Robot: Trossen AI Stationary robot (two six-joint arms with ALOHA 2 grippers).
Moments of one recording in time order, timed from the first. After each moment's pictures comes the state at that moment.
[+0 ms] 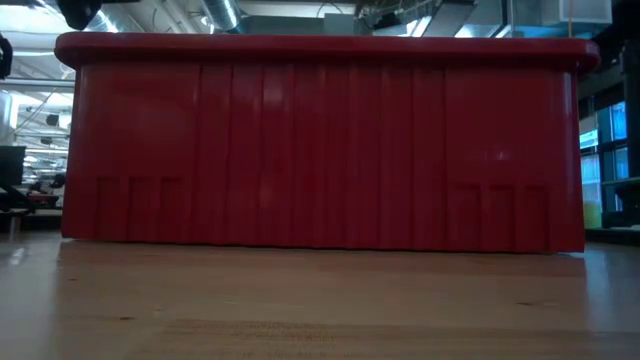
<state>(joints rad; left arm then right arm) -0.79 0.54 0.74 -0.67 -1.00 -0.73 0.19 1.33 1.50 -0.72 0.35 0.21</state>
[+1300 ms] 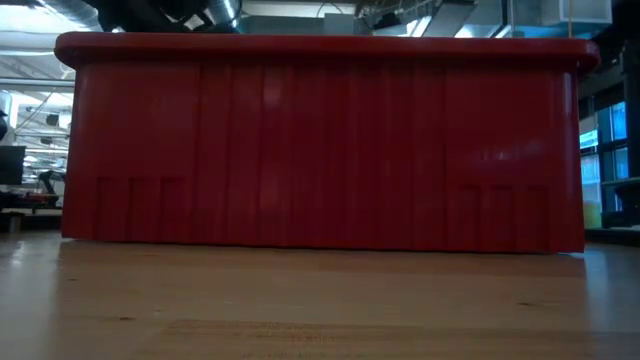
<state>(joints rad) 0.37 1.03 0.75 -0.35 -0.09 -0.44 -0.18 0.46 0.87 -0.23 0.43 -0.27</state>
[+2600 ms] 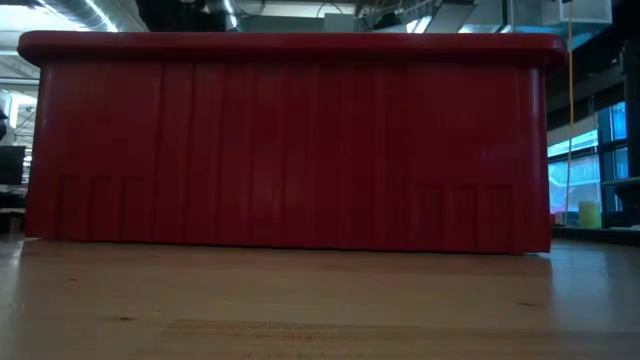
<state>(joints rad) 0.42 1.14 1.12 -0.98 -0.17 0.16 -0.25 0.45 0.87 -0.33 0.43 -0.21</state>
